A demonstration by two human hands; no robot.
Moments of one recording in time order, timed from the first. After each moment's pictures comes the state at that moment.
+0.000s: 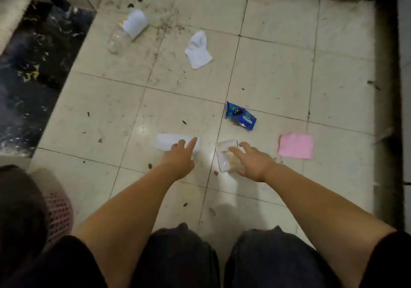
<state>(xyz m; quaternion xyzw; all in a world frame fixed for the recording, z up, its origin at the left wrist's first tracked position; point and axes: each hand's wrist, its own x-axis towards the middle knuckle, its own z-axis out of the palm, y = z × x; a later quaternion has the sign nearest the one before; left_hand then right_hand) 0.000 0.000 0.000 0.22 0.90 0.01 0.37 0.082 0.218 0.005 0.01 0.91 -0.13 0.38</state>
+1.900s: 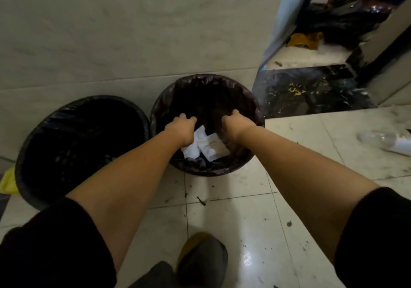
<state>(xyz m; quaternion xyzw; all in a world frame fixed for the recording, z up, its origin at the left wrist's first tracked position) 0.103 -0.433 0.106 -0.35 0.90 0.14 0.21 -0.030 -0.334 0.114 -0.49 0.83 0.07 0.25</state>
